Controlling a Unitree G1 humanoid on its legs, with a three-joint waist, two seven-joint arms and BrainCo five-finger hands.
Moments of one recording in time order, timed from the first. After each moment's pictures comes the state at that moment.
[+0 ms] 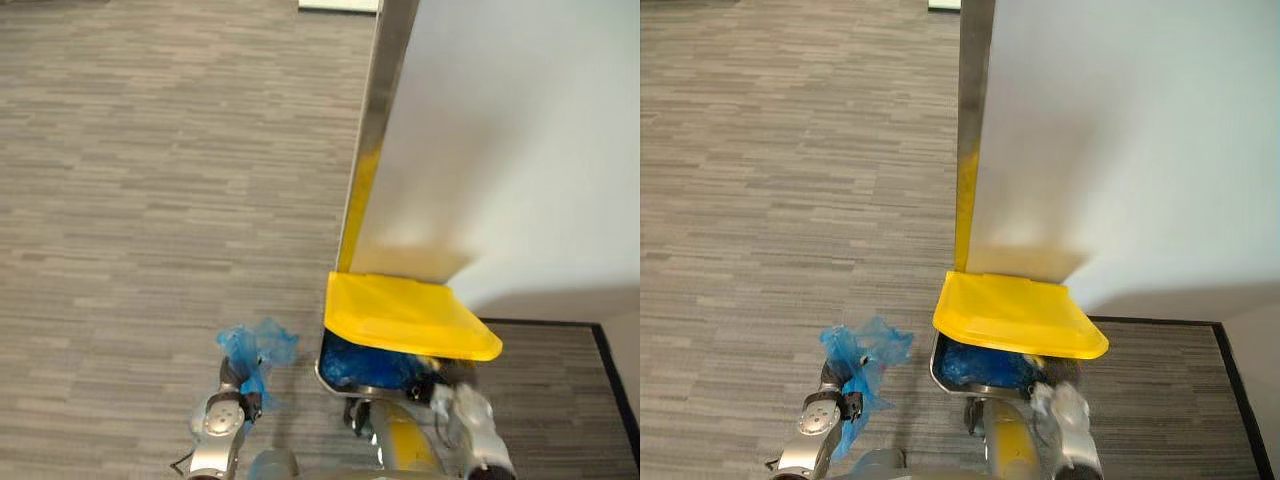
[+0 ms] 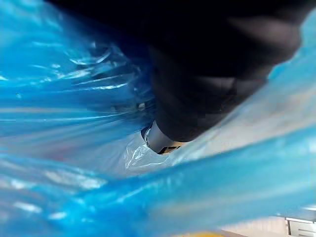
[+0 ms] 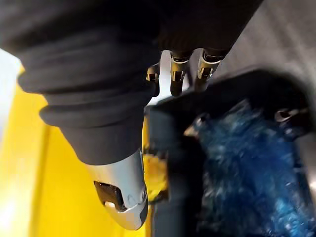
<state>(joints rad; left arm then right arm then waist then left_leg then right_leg) 0.09 0.09 0.00 0.48 0.01 -0.09 0.17 -0.09 -0.02 -0.13 0.54 0.07 0.01 -0.20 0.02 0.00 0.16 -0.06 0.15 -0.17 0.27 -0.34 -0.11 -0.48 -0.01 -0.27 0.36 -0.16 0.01</state>
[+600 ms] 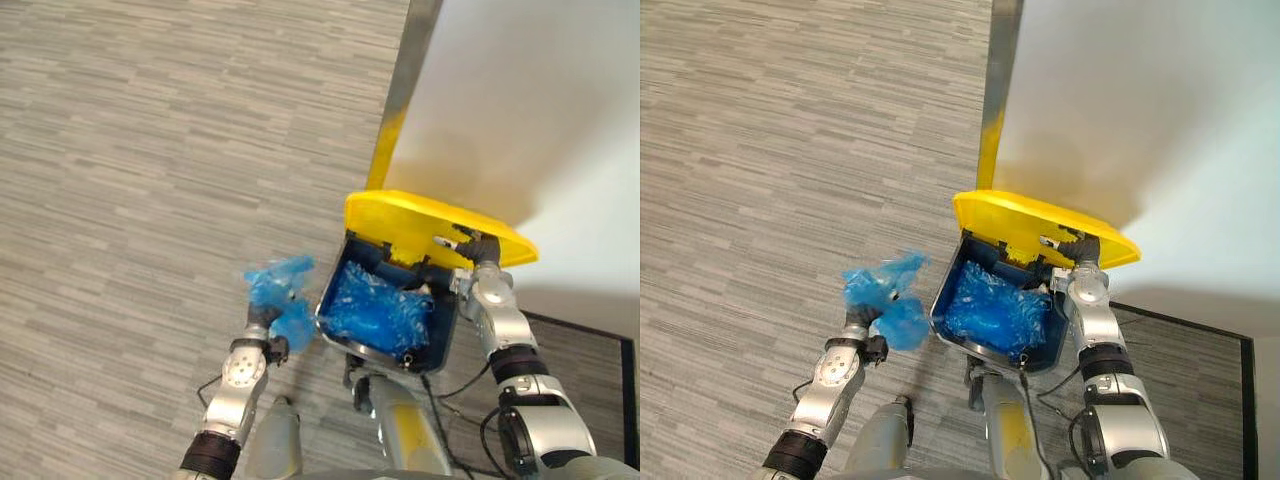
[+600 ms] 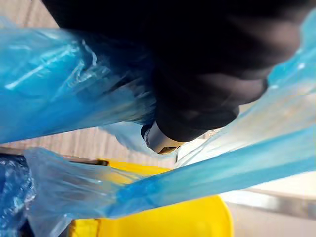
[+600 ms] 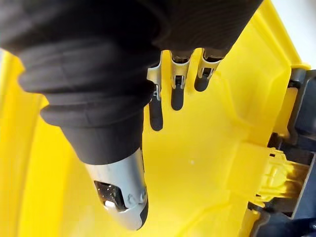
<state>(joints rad) -0.05 0.16 -0.25 0.16 -0.15 -0.18 0.11 -0.52 -0.31 -0.03 0.59 0.17 -0.01 -0.22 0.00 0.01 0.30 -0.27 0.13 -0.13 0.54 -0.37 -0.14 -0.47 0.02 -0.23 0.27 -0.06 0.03</state>
